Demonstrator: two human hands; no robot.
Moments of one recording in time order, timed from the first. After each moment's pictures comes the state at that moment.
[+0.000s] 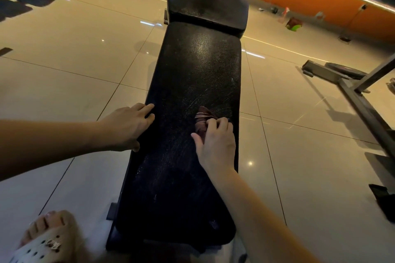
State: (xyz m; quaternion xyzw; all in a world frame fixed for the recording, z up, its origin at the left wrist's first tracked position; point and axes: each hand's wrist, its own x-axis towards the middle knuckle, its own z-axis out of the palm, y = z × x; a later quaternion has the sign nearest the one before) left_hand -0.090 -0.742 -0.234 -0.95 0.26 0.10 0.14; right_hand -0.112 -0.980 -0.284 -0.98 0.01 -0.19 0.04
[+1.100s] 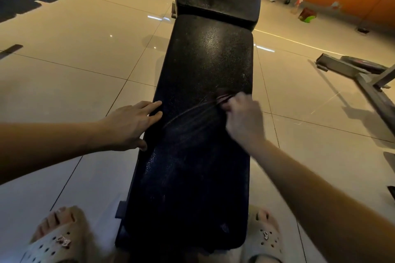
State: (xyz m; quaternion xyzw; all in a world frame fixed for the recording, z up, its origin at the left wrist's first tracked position) left_hand -0.087 -0.731 -0.239 -0.95 0.27 0.10 0.11; right_hand -0.038 -1.035 -0.264 -0.97 -0.14 -0.22 0.02
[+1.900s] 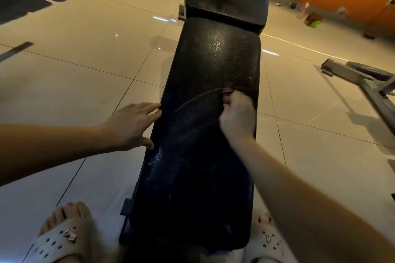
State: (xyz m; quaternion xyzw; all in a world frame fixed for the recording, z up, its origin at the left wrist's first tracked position) left_hand -0.091 -0.712 -0.257 -0.97 0.22 0.07 0.02; right_hand -0.036 -0.989 -0.262 -0.96 0.01 -0.23 0.16
